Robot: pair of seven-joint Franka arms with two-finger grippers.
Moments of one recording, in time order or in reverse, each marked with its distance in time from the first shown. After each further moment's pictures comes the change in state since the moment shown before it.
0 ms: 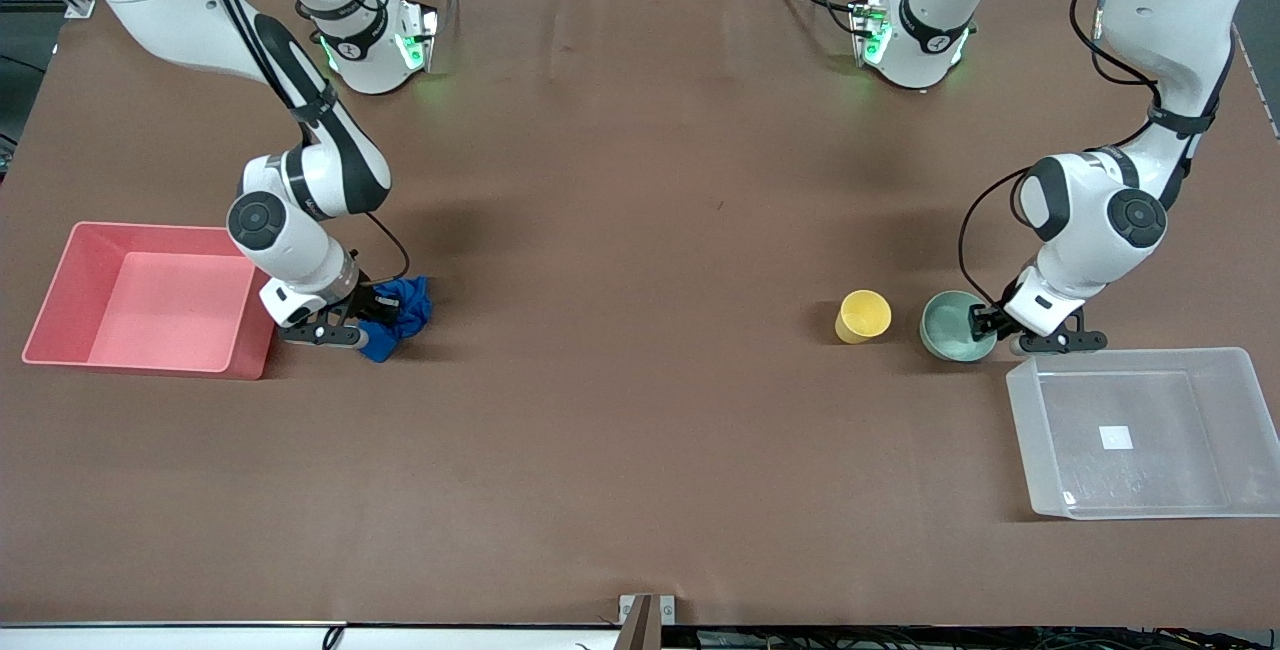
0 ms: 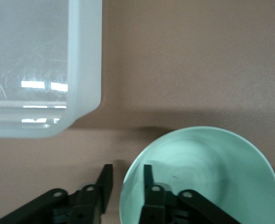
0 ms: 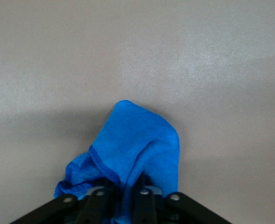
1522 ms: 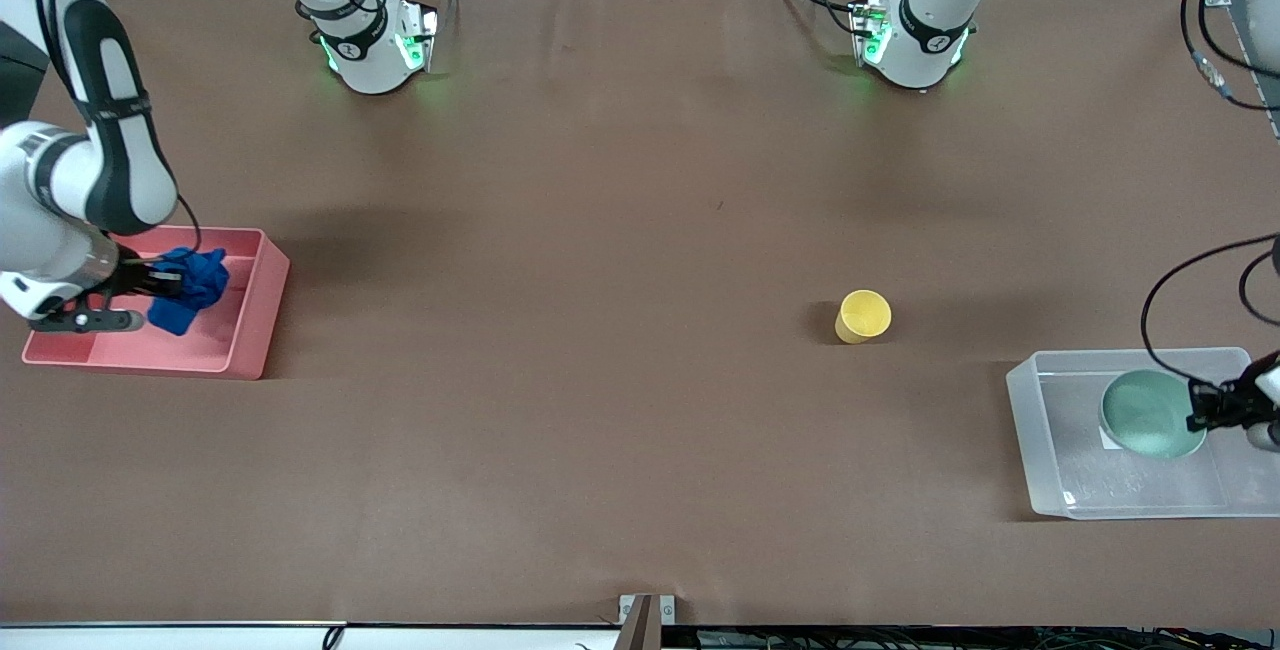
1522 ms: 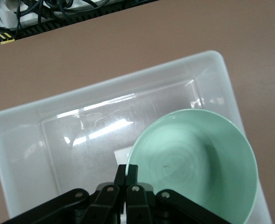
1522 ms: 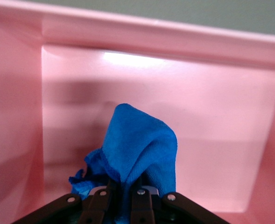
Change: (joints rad) left arm 0.187 0.299 -0.015 0.931 0.000 -0.589 0.477; right arm -0.033 -0.034 -0.476 0.126 0.084 -0.252 -0.732
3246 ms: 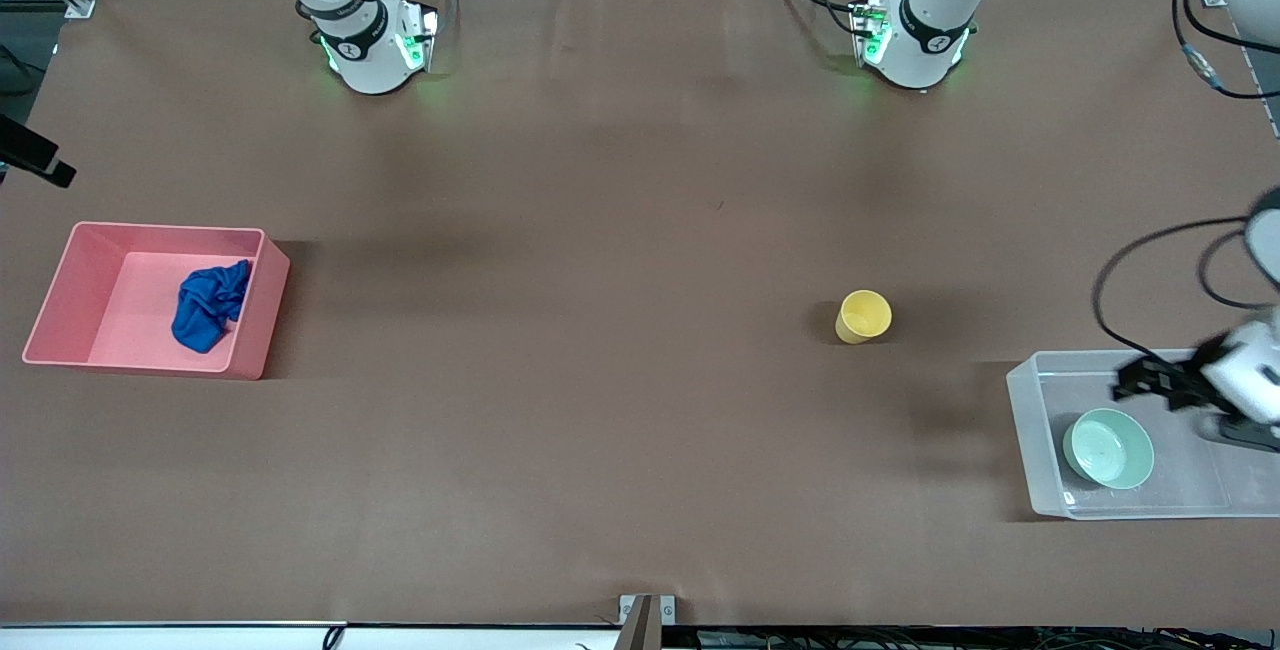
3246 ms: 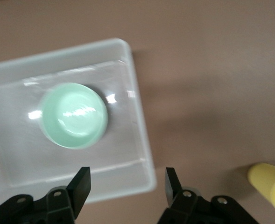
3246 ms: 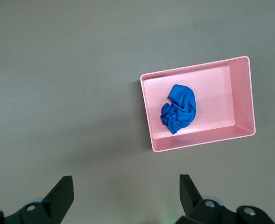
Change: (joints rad) left arm -0.155 -0.262 -0.018 -0.235 0.000 -0.173 -0.275; right arm -0.012 -0.341 0.253 0.659 0.018 -0.934 0.479
